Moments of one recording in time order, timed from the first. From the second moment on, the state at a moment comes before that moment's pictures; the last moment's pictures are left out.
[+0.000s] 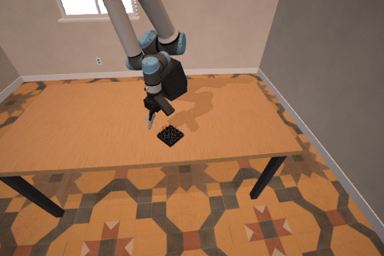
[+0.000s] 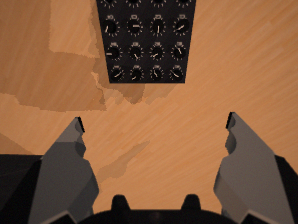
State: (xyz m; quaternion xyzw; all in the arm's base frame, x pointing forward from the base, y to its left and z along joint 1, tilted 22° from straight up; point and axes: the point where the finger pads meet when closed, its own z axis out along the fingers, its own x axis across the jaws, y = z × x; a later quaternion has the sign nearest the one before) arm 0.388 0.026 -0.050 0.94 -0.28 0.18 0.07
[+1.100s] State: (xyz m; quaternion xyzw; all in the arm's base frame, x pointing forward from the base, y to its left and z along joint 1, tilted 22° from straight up) arm 0.405 0.048 -0.045 0.97 -0.16 0.17 0.09
